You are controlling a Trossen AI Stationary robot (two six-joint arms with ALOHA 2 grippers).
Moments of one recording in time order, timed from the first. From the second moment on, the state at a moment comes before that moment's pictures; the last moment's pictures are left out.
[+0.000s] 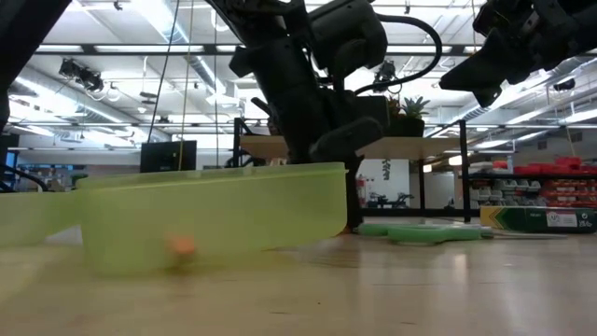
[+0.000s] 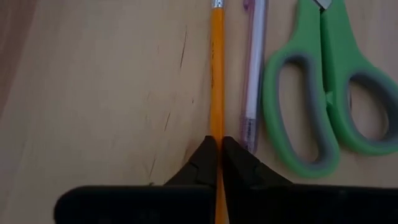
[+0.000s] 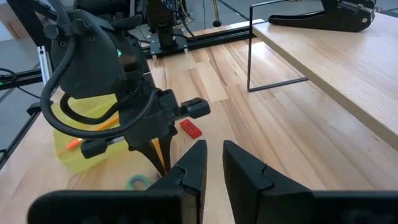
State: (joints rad) left arm -0.13 2.18 1.50 -0.41 -0.17 -0.28; right arm 0.06 0.56 0.35 -0.11 0.19 0.21
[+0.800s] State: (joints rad) left arm -0.09 2.12 1.50 -0.46 -0.17 -0.20; right arm 0.06 0.56 0.35 -0.11 0.19 0.21
